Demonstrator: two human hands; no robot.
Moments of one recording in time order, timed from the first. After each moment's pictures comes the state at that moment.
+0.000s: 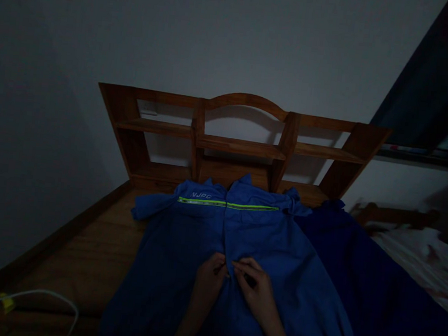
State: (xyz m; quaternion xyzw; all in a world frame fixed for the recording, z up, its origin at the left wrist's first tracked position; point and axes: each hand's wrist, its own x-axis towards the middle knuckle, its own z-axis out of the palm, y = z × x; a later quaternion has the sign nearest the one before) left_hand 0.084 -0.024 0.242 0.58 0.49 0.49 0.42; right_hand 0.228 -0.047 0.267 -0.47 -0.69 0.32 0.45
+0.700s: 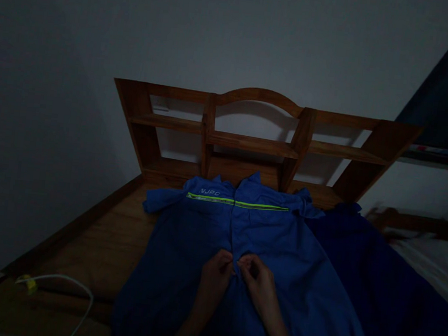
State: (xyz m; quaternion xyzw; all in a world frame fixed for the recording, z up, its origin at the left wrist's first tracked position) left_hand 0.079 -0.029 0.243 0.59 0.52 0.49 0.39; right_hand 0.219 -0.026 0.246 -0.51 -0.63 0.36 0.45
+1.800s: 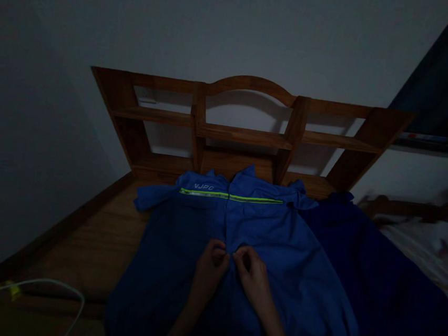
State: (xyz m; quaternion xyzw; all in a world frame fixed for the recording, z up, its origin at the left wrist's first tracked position) left_hand 0.080 -0.028 0.246 0.55 0.52 0.50 0.42; right_hand 0.216 -0.033 0.255 -0.53 -0.65 0.32 0.44
